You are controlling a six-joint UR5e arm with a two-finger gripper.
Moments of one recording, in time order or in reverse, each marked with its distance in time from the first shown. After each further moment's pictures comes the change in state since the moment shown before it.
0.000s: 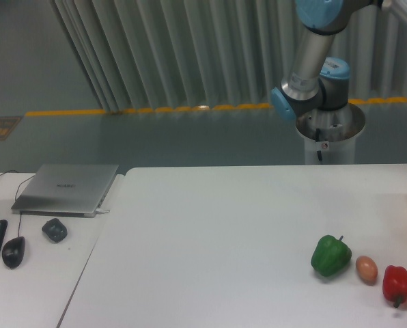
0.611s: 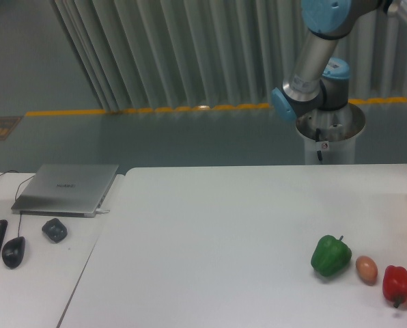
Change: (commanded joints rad) arm 0.009 -0.023 0.009 0.002 -0.008 -0.003
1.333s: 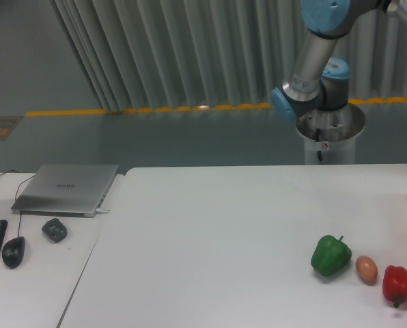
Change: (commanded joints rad) arm -0.008 0.017 0.028 -0.121 0.002 0.000
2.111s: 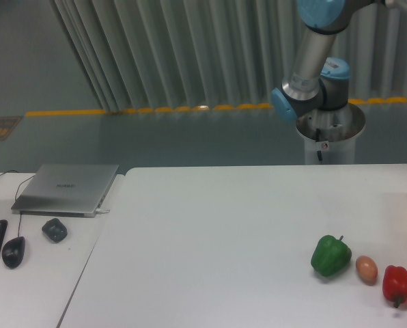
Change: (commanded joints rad) arm 0.022 0.067 0.144 -0.221 -0.273 -0.116
